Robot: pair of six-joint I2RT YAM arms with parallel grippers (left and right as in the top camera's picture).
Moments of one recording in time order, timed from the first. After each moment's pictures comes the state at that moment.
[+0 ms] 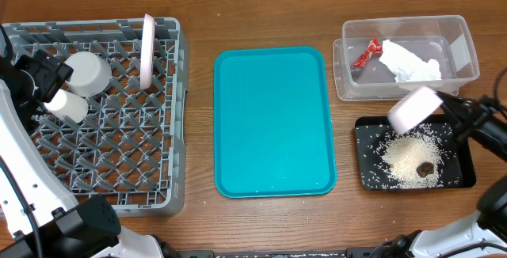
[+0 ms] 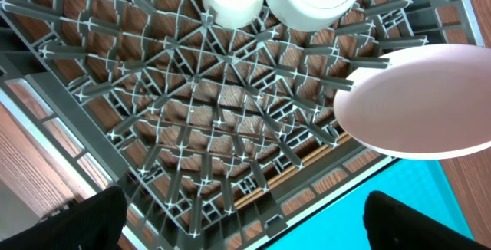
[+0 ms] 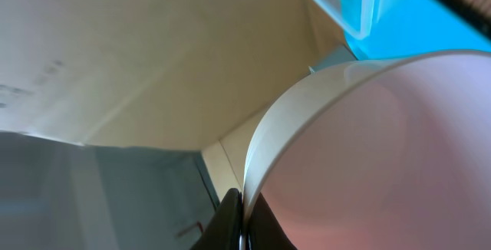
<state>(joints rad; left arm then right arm) 0.53 1.74 2.13 -1.67 0.03 -0.55 -0.74 1.85 1.23 -1.64 -1.52 -0.09</state>
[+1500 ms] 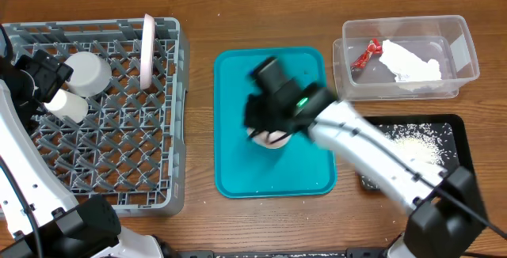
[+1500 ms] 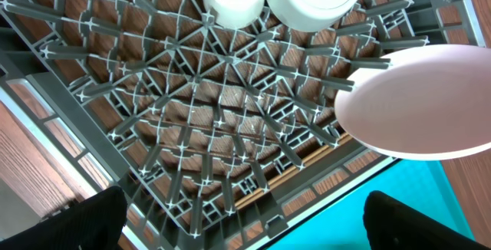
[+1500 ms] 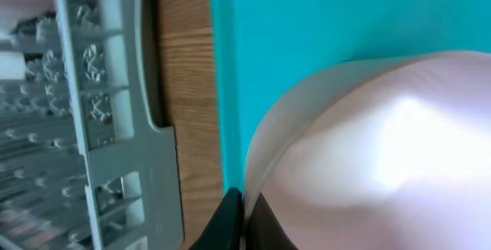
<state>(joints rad) 0.53 1.74 2.13 -1.67 0.02 -0.55 0.79 1.75 1.43 -0.74 -0.09 0.87</state>
